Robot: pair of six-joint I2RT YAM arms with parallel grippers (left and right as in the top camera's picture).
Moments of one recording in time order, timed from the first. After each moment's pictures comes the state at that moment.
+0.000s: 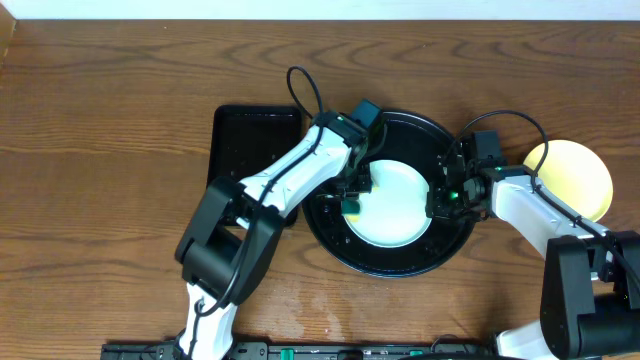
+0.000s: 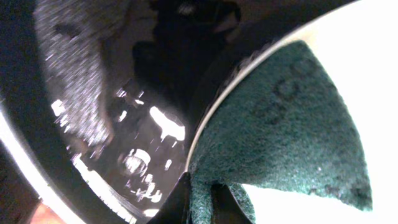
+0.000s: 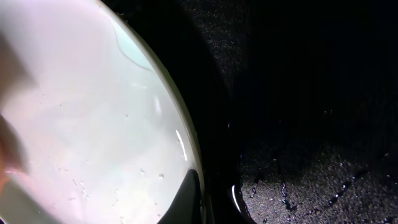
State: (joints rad) left arm -0.63 2.05 1.55 -1.03 0.11 -0.68; right arm 0.12 1.69 0.85 -0.55 -0.31 0.24
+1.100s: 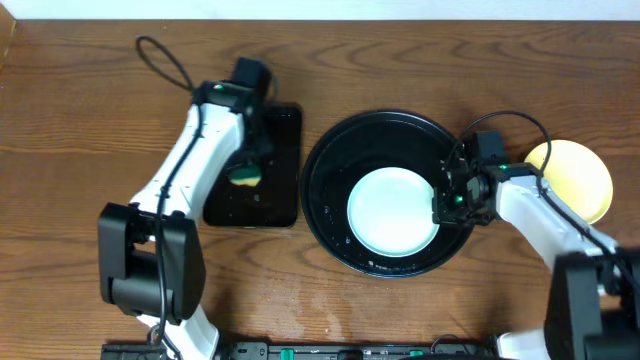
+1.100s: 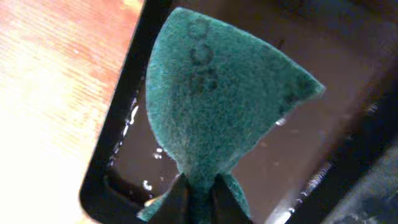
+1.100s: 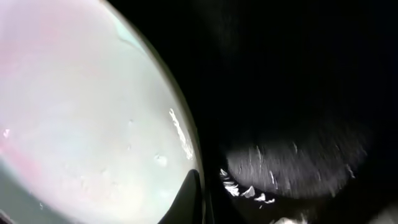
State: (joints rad) left arm -0.20 1.85 1.44 -1.07 -0.15 -0.61; right arm 0.13 1.60 0.88 -0.71 -0.23 0.18
